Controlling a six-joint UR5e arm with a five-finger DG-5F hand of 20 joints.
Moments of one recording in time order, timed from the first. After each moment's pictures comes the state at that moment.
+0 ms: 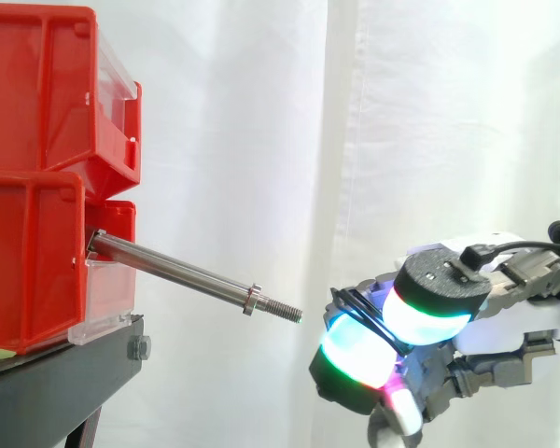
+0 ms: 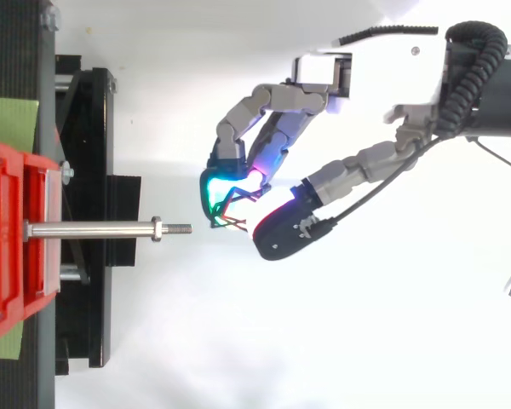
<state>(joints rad) 0.01 -2.28 -1.24 -2.85 -1.61 -0.27</state>
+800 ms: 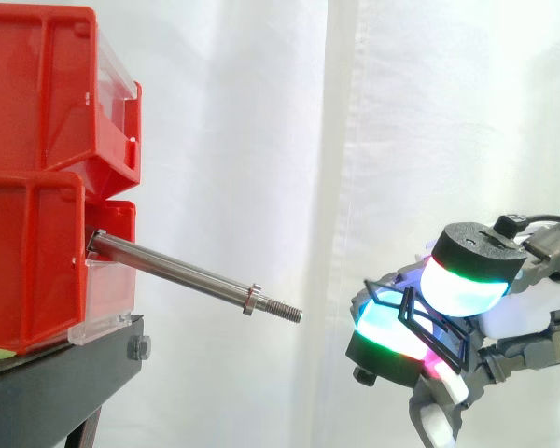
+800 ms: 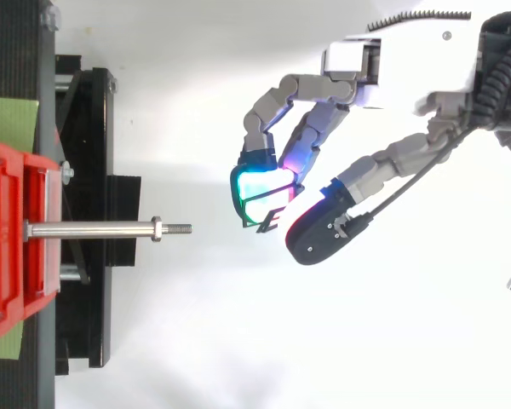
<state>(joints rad) 0.01 -2.24 -1.24 -2.98 -1.59 -0.18</state>
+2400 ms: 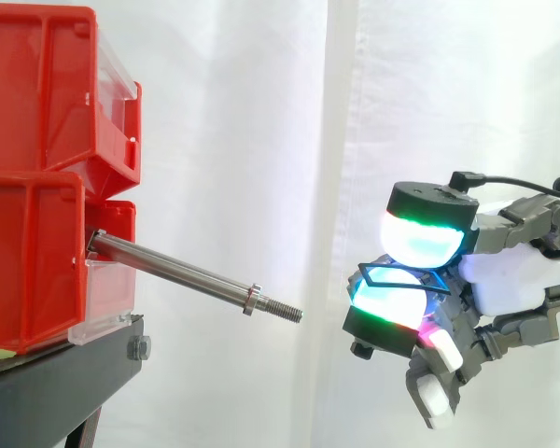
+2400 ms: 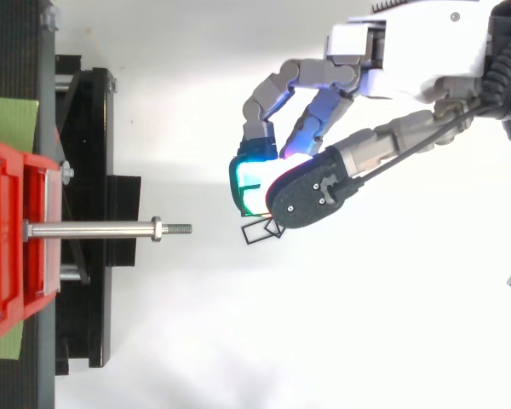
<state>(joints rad) 0.00 -2.24 -1.20 -3.04 -1.59 -0.17</state>
